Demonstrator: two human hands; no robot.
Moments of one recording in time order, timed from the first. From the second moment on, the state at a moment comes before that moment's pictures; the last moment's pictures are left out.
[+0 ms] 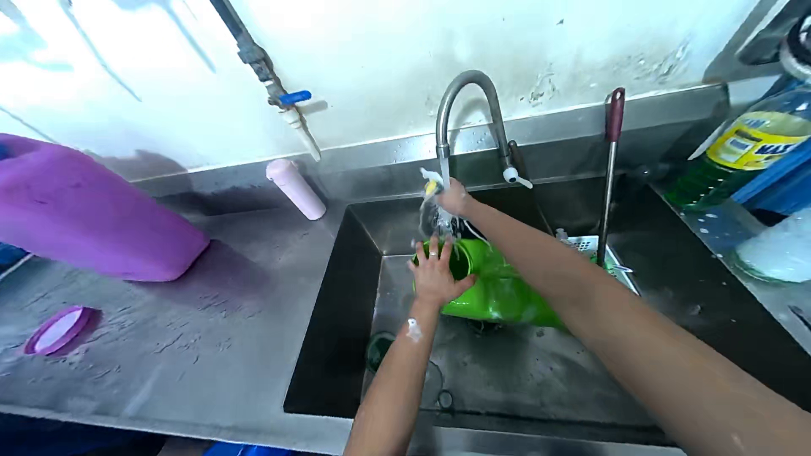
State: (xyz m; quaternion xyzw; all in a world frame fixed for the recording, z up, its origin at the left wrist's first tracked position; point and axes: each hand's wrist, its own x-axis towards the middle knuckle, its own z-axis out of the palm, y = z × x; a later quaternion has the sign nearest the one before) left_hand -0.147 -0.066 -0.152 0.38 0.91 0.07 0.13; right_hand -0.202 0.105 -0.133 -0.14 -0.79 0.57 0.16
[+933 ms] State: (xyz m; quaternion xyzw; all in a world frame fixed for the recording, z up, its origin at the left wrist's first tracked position) left_hand -0.063 0.031 -0.137 0.53 0.83 0.12 0.12; right_hand 0.170 0.332 -0.049 -0.27 -0.94 0.05 0.19
